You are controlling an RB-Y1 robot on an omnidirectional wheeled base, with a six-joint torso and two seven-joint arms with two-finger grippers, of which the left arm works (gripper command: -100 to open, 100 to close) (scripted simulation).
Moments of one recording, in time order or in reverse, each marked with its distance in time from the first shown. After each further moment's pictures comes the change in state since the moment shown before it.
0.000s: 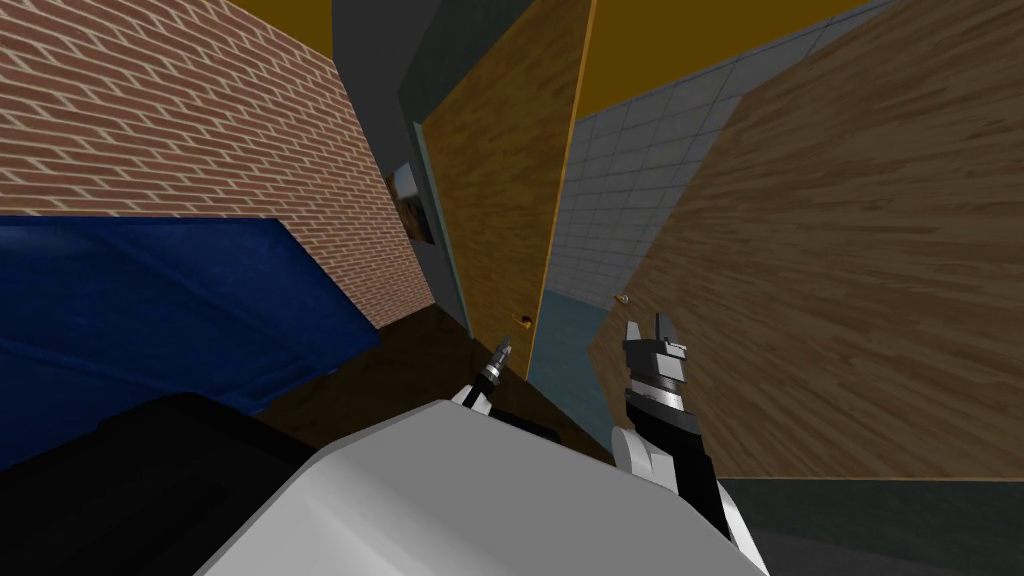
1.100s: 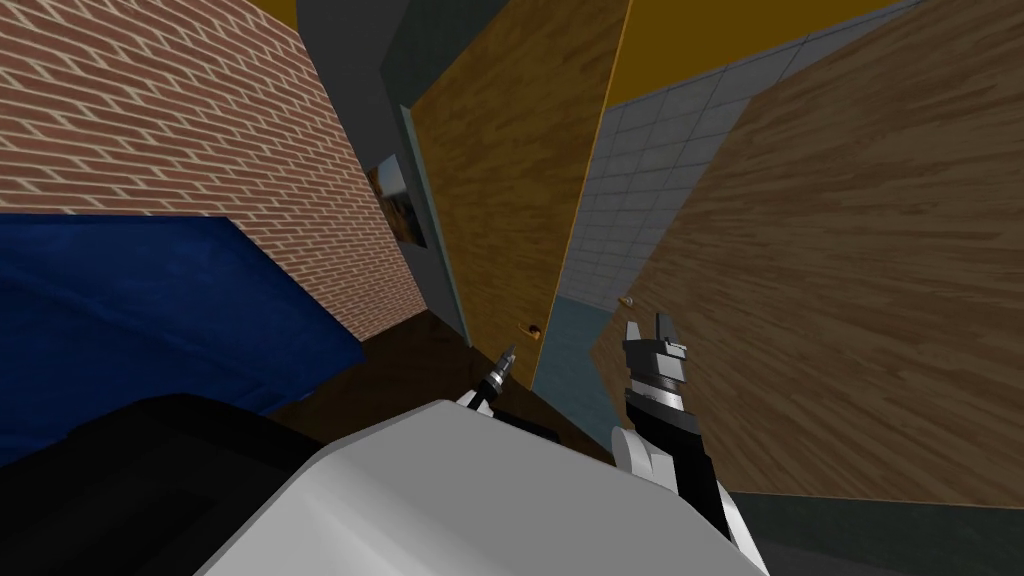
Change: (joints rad) arm -0.072 -0.014 -0.050 0.204 0.000 -0.058 0.002
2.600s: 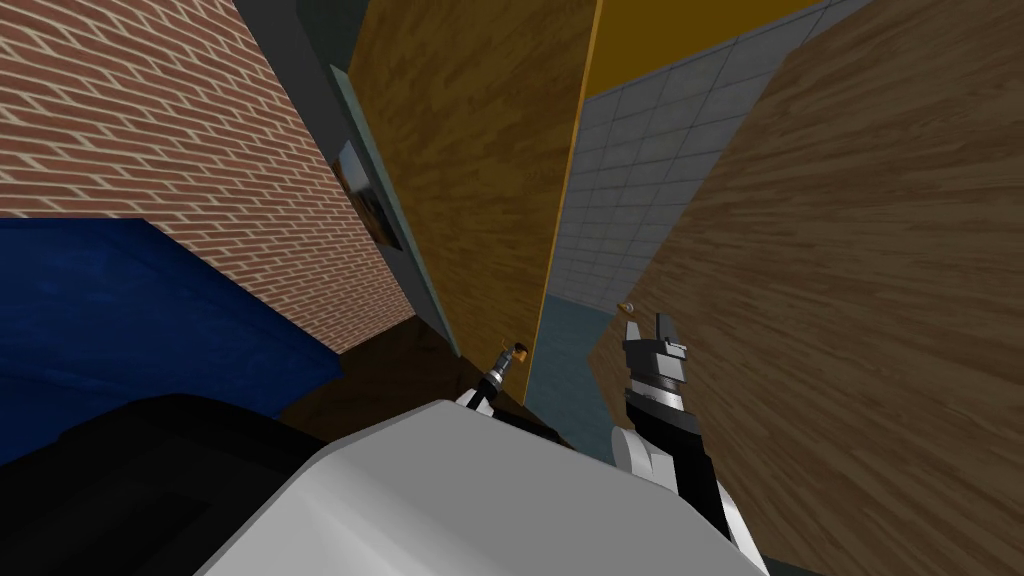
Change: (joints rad) arm -0.019 -0.007 0.022 0.027 0.007 -0.004 -0.006
